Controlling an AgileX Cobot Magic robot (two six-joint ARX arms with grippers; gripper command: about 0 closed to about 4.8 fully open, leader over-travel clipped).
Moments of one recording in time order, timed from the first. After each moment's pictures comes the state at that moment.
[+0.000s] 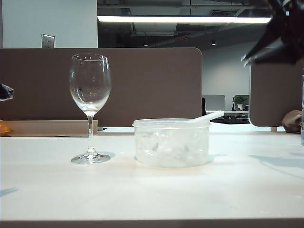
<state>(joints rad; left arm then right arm) -0.48 0.08 0.01 -0.06 0.11 -0.06 0.09 1.23 0.71 0.18 -0.55 0.78</state>
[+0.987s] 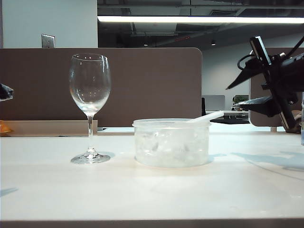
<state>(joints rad) -0.48 0.08 0.01 -0.06 0.11 -0.06 0.12 1.57 0.60 0.75 -0.51 1.10</state>
